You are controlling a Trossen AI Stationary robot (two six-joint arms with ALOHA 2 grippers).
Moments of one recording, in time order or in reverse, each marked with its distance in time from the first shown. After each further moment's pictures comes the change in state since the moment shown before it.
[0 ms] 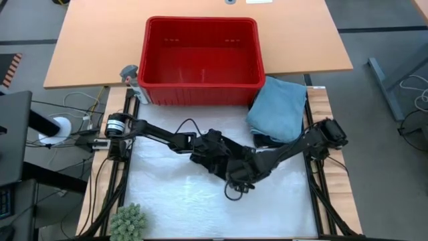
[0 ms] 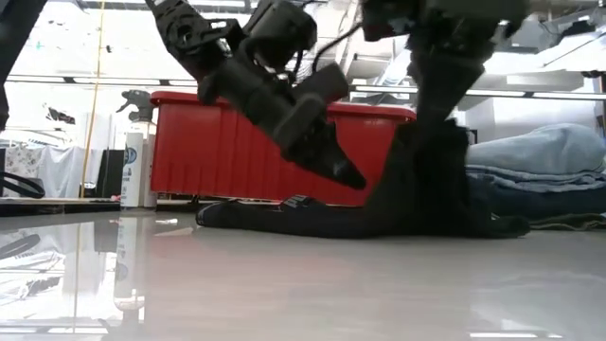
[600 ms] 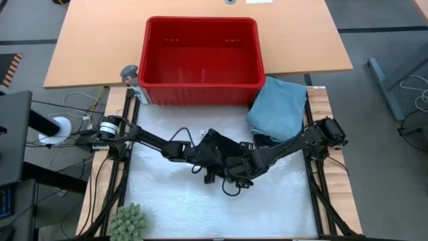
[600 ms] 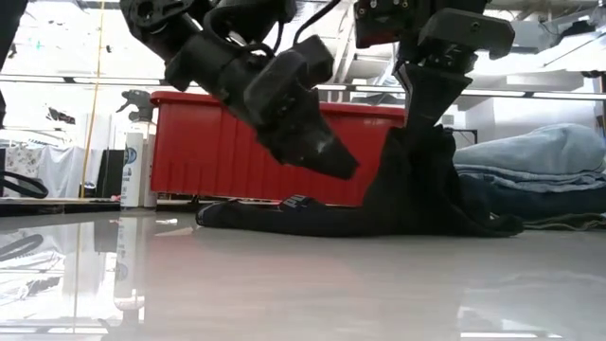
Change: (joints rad) left arm -0.113 -0.078 -0.084 0.038 -0.035 -0.183; right arm -0.049 -0.001 0.000 -0.010 0.027 -0.163
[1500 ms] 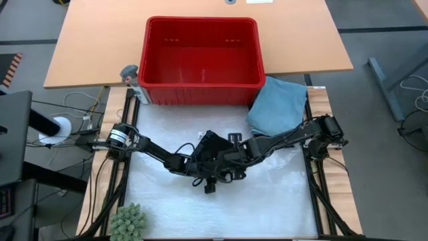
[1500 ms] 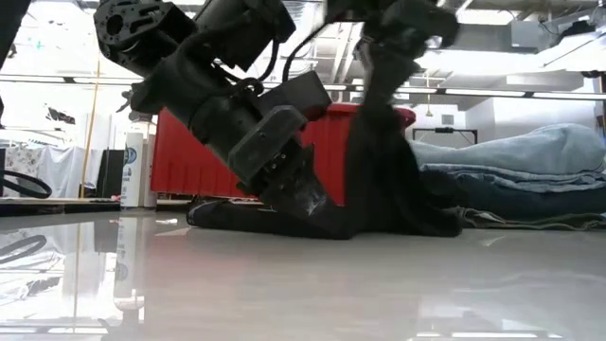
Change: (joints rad) left arm -0.128 0.144 -0.004 0.015 -0.184 -0.140; right arm -0.092 -0.001 0.097 0.056 0.024 -0.297
